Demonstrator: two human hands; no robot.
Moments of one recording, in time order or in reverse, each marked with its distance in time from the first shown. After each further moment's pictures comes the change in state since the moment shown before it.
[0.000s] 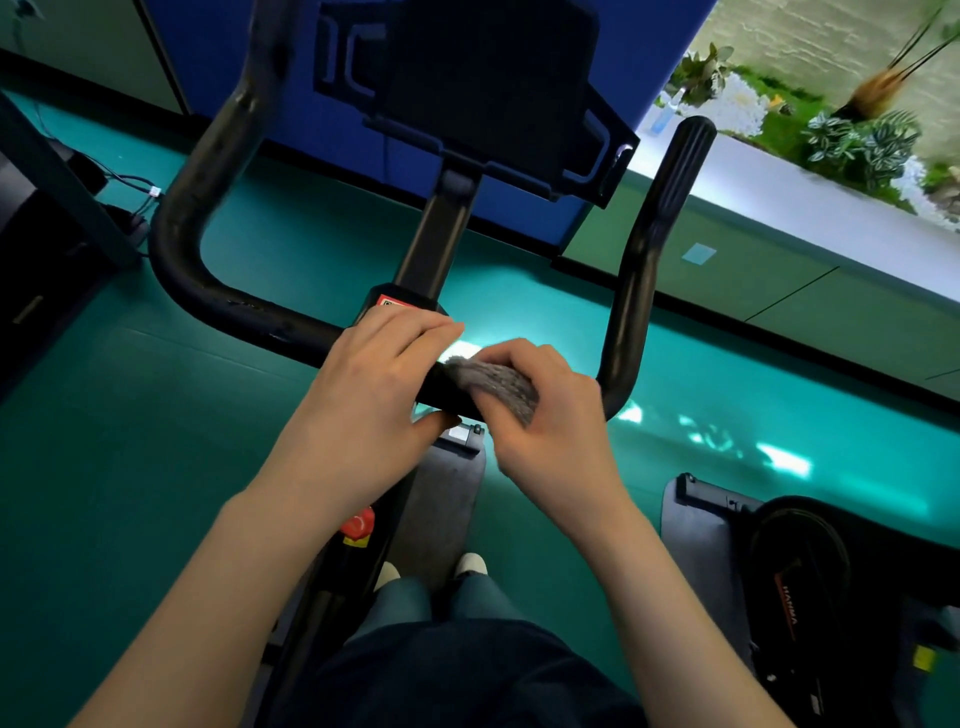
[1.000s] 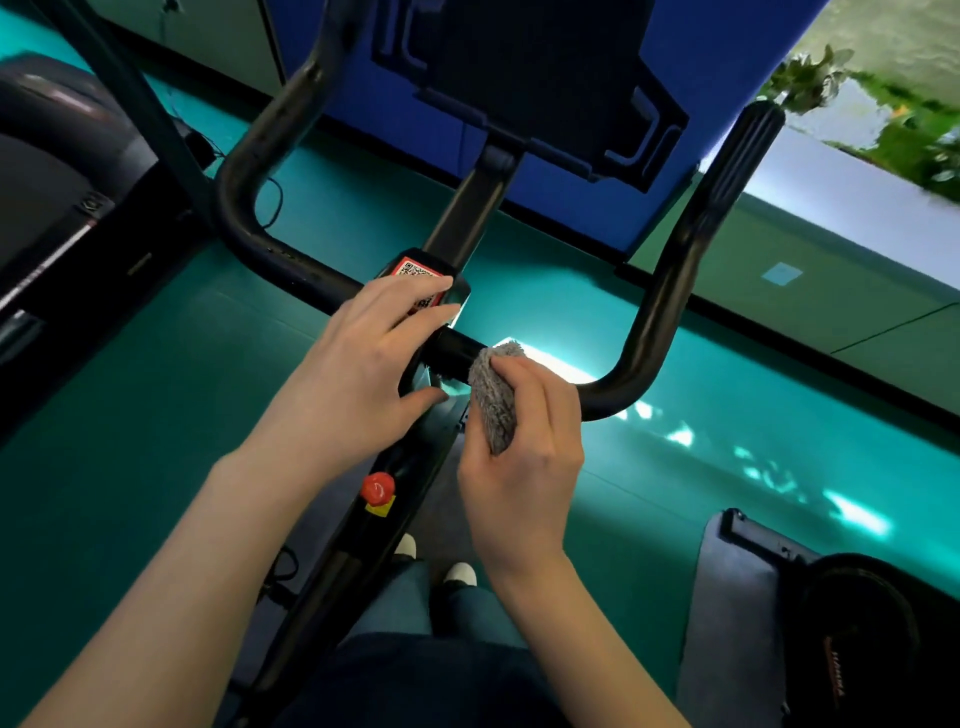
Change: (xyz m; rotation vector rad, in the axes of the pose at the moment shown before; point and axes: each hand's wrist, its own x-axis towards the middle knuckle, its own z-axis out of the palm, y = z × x) left_hand -0.016 0.006 0.002 0.088 0.000 -0.089; right_hand -0.043 0.010 0.034 -0.021 0.338 -0.086
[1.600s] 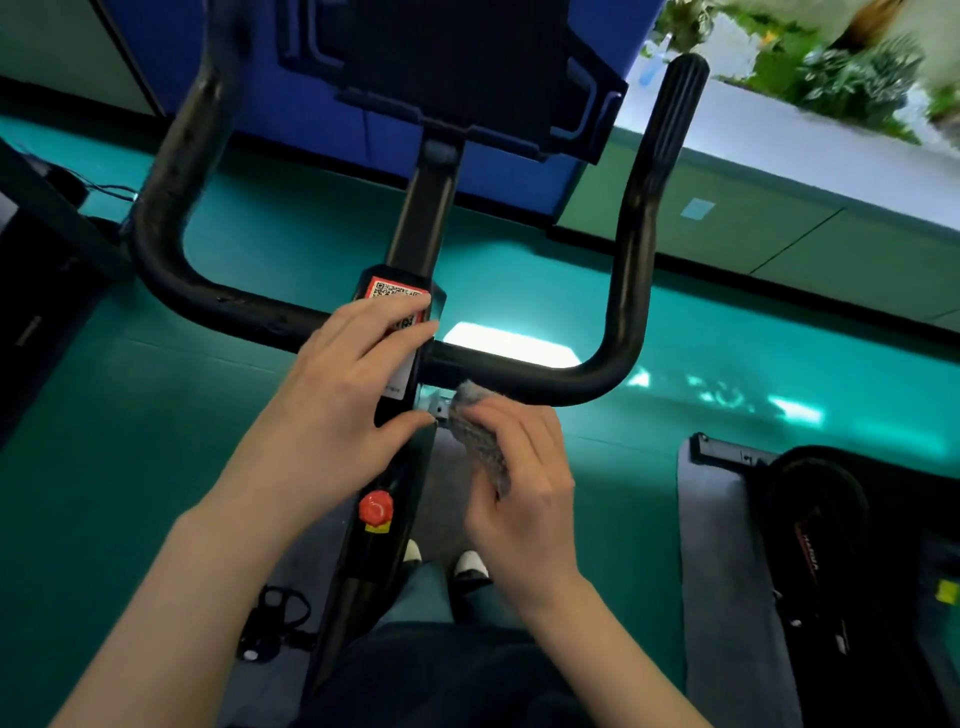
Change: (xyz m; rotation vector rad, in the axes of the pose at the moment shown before) left_hand 0.001 -0.026 -0.014 -0.094 -0.110 0.142; right_hand -0.028 0.001 0.013 -0.030 -0.003 -0.018
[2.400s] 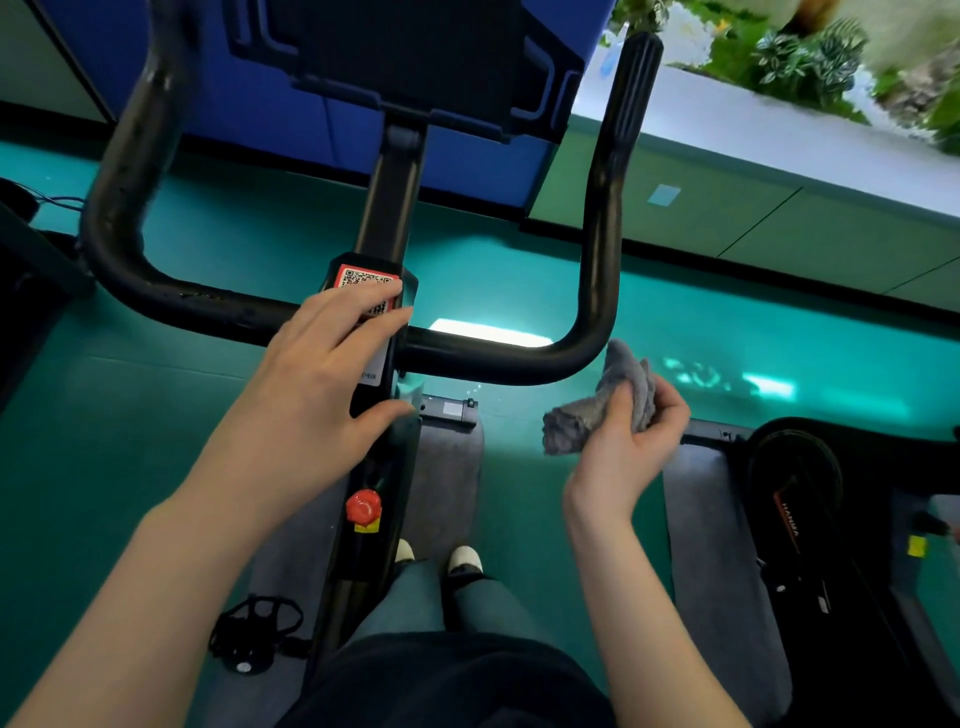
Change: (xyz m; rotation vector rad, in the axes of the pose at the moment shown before) left_hand -0.002 0.001 -0.001 0.032 -0.024 0.017; right_hand 0.017 0.058 -0.021 0.444 0.723 0.793
